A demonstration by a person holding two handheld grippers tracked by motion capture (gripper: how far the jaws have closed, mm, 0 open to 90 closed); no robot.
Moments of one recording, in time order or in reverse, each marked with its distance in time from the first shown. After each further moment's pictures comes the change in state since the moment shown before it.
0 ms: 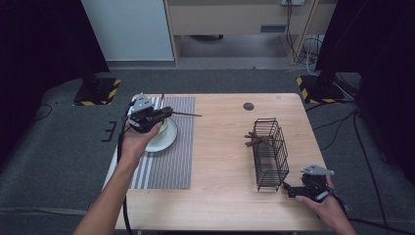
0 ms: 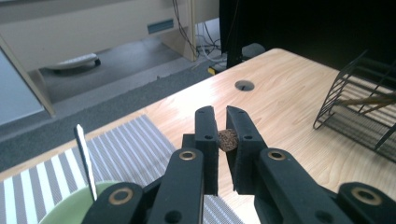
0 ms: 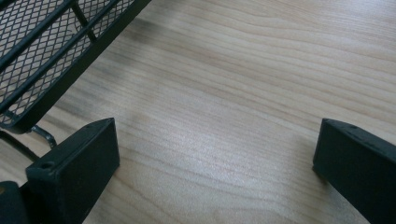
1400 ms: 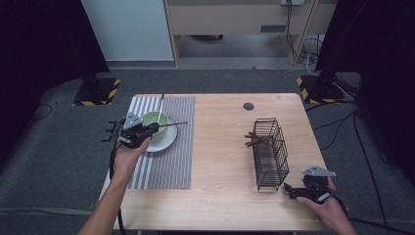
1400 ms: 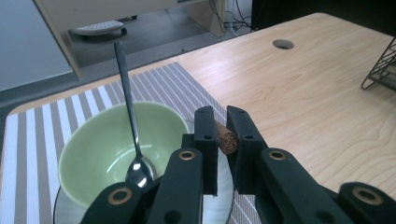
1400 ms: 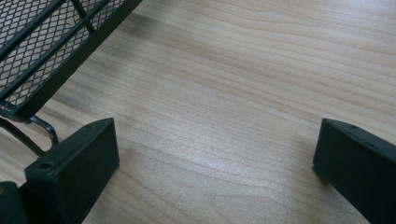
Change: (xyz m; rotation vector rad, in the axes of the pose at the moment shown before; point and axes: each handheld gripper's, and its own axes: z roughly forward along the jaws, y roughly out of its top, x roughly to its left) left arm 0.015 -0.070 -0.013 0.068 0.111 -0.073; right arm 0.000 -0.003 -0.003 -0.001 -0.007 0.010
